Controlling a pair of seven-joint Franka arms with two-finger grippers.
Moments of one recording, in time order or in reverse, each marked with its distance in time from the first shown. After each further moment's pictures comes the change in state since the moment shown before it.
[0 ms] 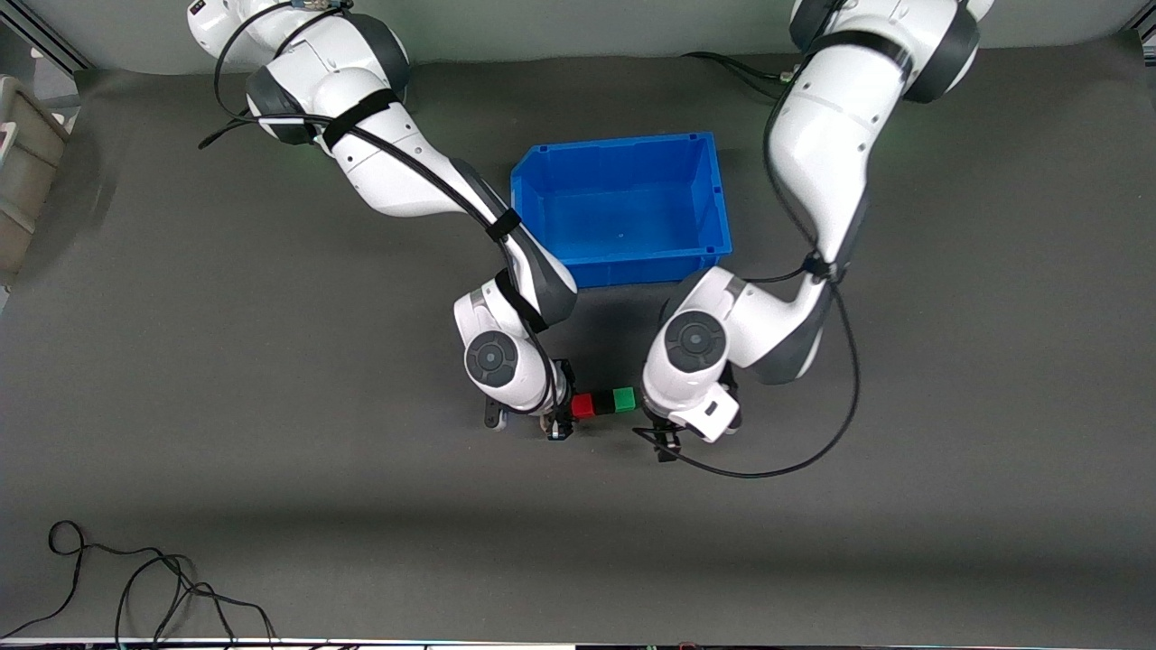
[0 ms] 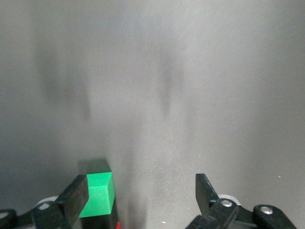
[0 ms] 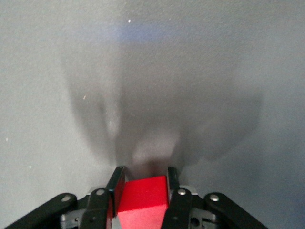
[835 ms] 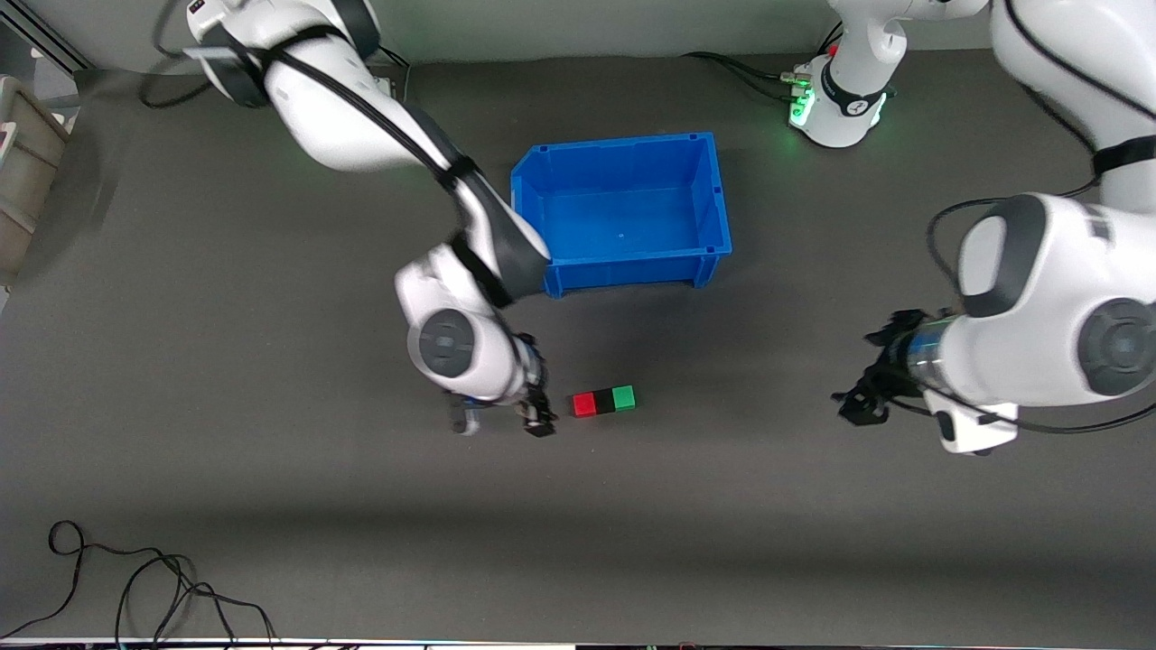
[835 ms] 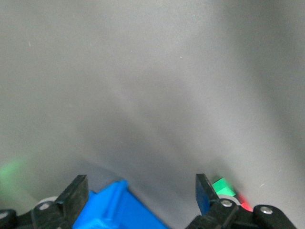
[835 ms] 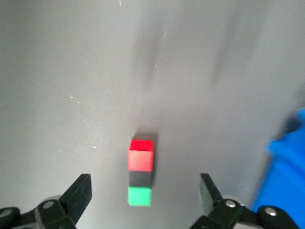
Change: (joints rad) left arm 0.379 -0.338 0.006 -0.017 -0.189 -0.592 1.109; right arm -0.078 -0.265 -0.018 0.039 -0.025 -0.431 -0.300
